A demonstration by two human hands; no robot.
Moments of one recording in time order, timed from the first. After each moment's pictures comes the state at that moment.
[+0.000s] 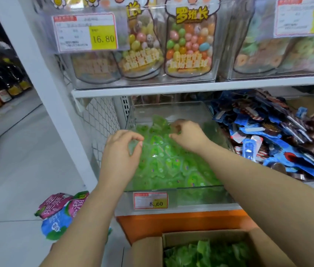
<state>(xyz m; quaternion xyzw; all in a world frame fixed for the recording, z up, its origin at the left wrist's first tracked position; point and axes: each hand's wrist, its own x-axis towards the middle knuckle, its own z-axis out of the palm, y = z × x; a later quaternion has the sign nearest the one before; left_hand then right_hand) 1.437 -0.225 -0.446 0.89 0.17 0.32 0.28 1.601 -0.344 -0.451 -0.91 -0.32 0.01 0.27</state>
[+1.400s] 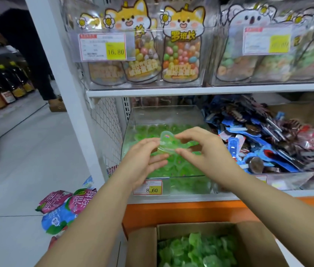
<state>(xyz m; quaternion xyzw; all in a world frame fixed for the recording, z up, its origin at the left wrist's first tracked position) 1.419 -0.282 -0.421 0.55 0.19 0.10 0.80 1.505 -0.426 -0.428 -0.75 -0.47 -0.10 0.46</state>
